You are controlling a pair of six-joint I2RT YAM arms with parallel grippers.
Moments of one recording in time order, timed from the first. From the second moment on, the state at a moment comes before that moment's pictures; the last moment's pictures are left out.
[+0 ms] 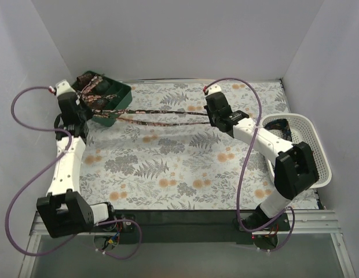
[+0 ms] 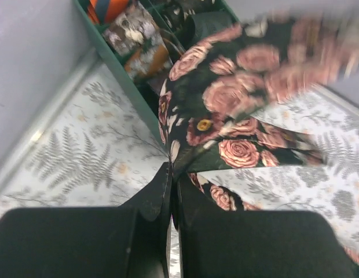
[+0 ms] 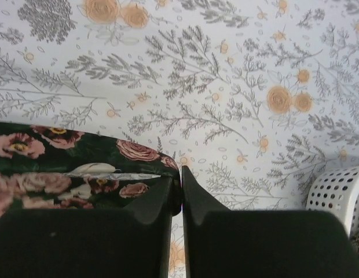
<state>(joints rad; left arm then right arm) 0.17 1.28 1.15 -0.29 -0.18 -0.31 0.58 1.64 1.28 -0.37 0.40 0.06</state>
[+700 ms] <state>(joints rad) 0.24 1.06 0.33 0.12 0.12 -0.74 0.56 1.32 0.69 -0.27 0.44 0.32</state>
